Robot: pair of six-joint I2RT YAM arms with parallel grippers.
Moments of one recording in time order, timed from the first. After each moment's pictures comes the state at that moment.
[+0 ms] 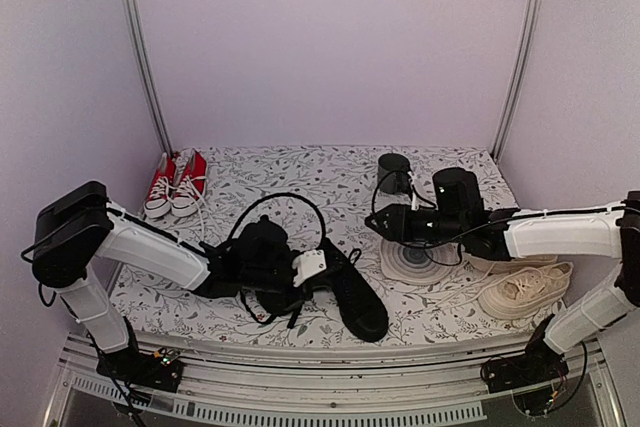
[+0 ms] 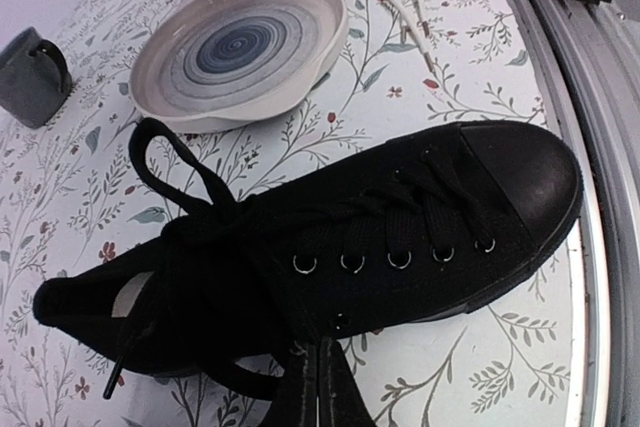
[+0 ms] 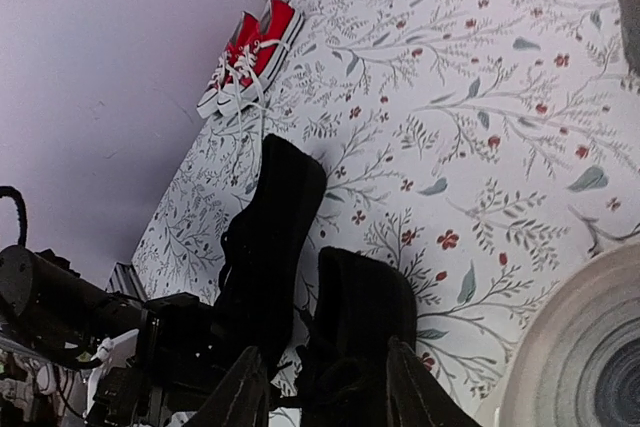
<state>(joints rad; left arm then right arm) -1.01 1.70 0.72 0.38 0.21 0.37 0.72 1.39 0.75 0.24 -0.24 0.57</state>
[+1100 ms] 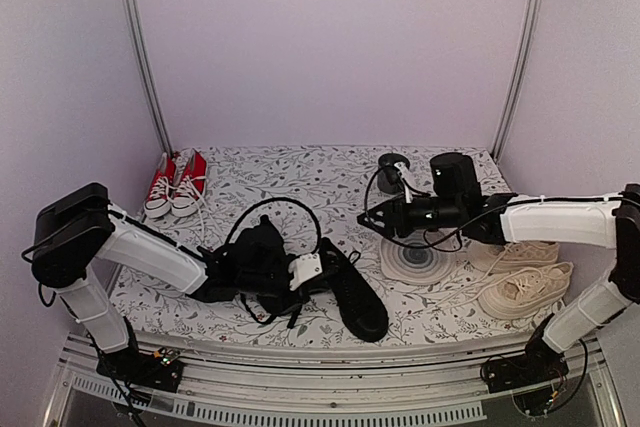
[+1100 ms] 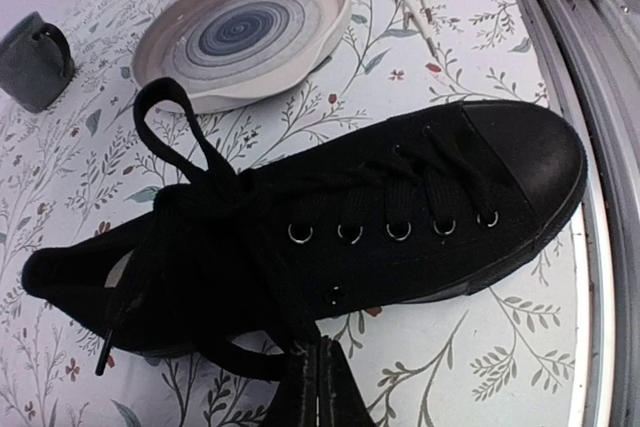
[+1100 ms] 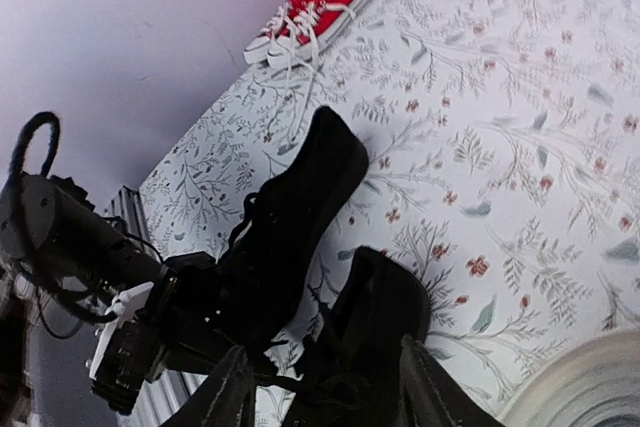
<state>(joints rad) -1.01 1.70 0.67 0.43 0.19 0.35 0.72 1.50 0.87 0.15 -0.43 0.39</state>
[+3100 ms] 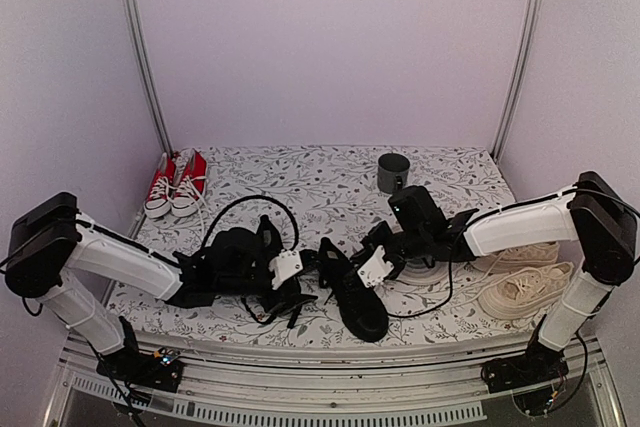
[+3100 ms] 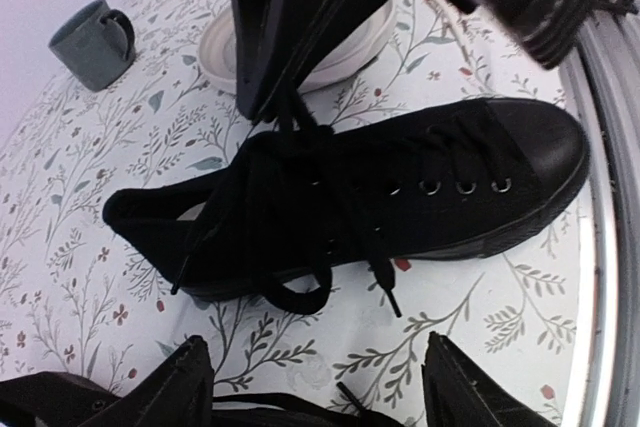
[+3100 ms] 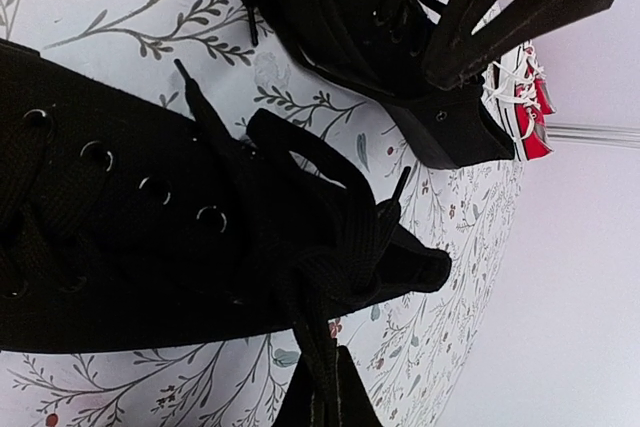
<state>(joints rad) -1.01 1.53 0.55 0.45 0.12 0.32 0.84 1.67 0.88 0.07 -0.25 -1.53</state>
